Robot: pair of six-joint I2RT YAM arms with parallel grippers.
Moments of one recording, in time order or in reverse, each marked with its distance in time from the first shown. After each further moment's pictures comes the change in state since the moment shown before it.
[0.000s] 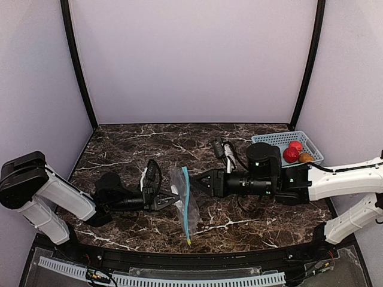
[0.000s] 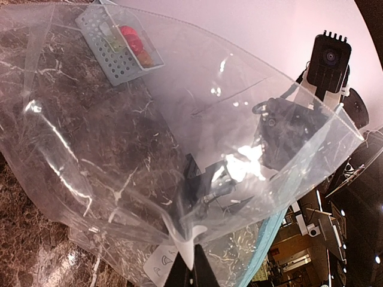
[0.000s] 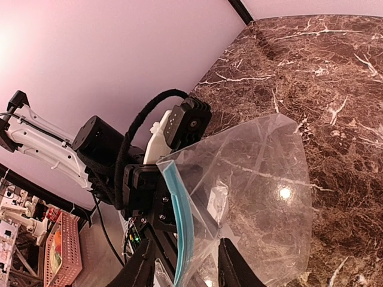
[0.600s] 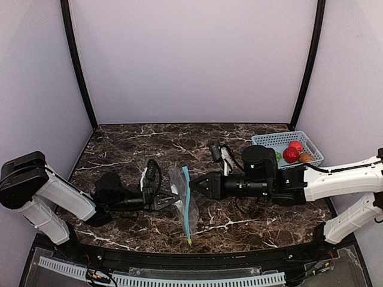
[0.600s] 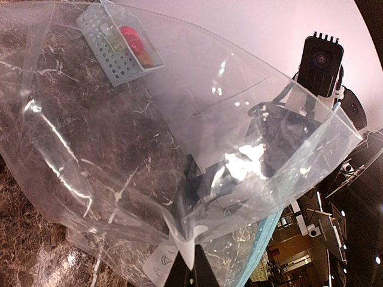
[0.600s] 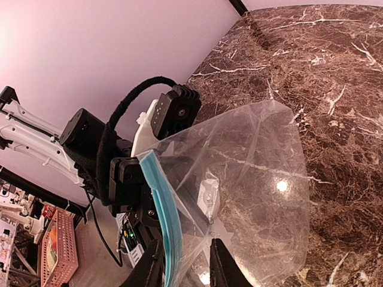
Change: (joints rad) left arm 0.000 0.000 0.000 0.000 -0.002 0.000; right arm 0.000 0.034 -0.004 0.001 -0.005 0.006
